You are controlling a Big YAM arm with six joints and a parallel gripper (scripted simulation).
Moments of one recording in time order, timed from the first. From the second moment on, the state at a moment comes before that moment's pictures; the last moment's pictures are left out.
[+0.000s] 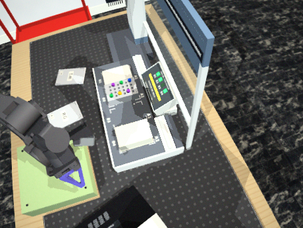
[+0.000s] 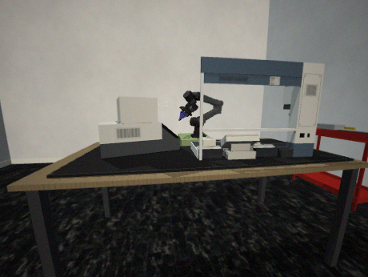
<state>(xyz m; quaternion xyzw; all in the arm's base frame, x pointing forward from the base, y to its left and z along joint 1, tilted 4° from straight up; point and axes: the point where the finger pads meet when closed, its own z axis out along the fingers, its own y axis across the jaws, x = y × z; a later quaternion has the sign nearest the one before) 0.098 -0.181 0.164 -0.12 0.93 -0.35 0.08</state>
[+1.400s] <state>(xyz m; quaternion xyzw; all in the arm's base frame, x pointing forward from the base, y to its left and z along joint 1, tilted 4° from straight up) 0.098 -0.181 0.166 -0.12 0.93 -0.35 0.08</state>
